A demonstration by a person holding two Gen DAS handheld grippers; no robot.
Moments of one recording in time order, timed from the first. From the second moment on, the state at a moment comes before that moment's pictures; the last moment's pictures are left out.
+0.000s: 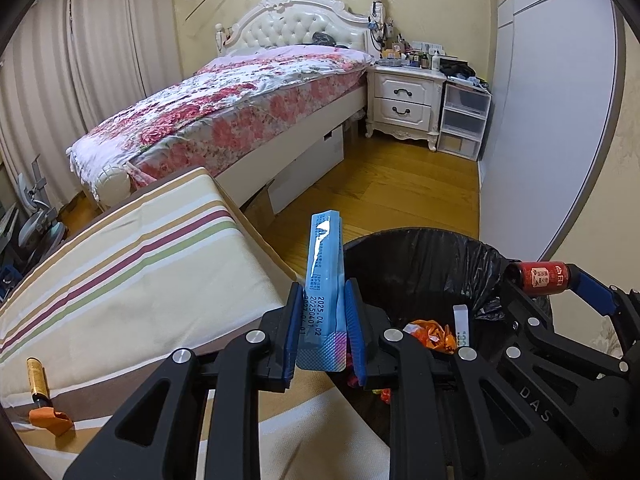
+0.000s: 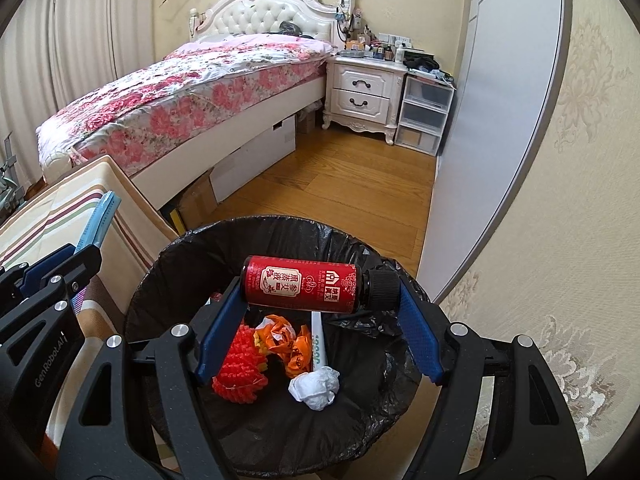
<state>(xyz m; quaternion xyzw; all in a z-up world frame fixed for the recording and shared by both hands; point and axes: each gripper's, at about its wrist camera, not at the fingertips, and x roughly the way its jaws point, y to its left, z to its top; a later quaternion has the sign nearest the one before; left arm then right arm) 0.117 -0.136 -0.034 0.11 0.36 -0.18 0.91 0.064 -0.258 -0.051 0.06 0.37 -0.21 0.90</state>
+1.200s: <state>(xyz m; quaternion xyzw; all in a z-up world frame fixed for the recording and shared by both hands) 0.092 -0.074 -0.022 0.07 0.36 -0.13 0.92 0.048 -0.234 -0.044 0.06 0.37 -0.19 0.91</state>
